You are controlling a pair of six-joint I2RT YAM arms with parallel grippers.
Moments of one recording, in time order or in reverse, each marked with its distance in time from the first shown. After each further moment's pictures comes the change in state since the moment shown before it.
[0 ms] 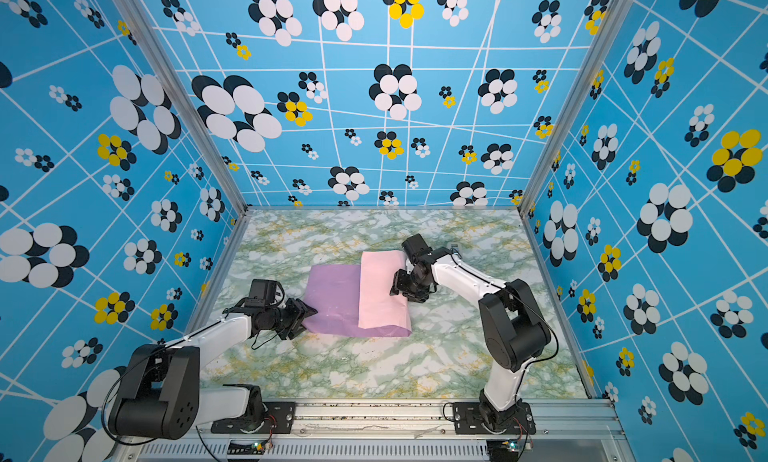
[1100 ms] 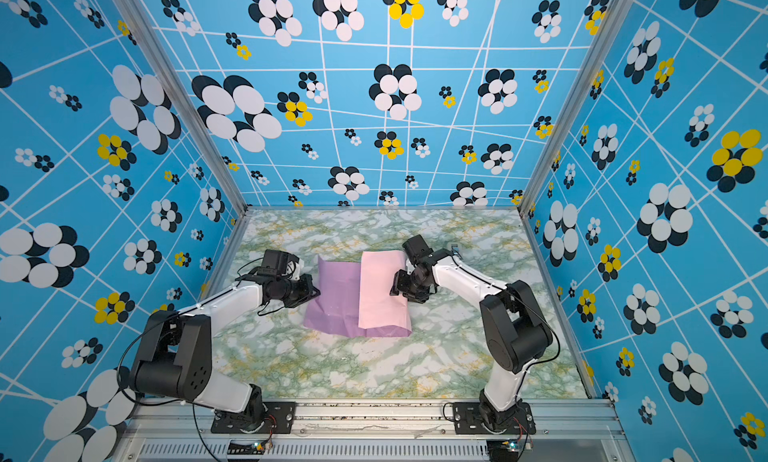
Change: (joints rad) left arm -0.105 0.173 0.343 -0.141 -0.069 0.457; right arm 0.000 -0.013 -0.021 0.023 0.002 0.000
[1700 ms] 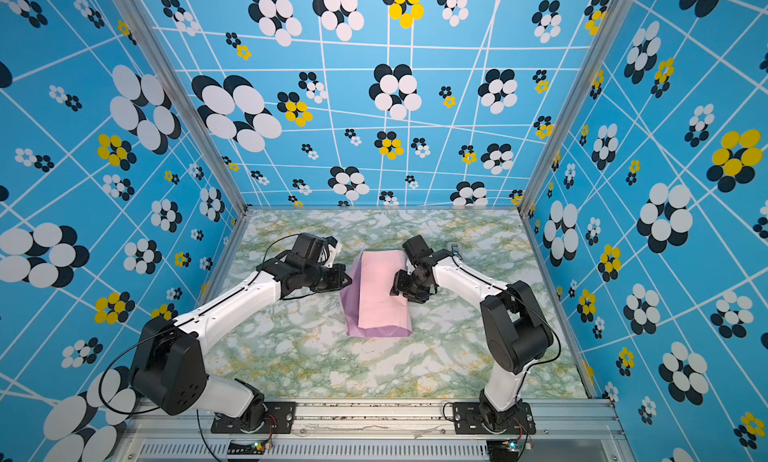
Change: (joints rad) left arm -0.307 -0.005 0.279 -0.125 -0.084 -0.005; right arm 0.001 -0.006 -0.009 0.012 0.006 0.011
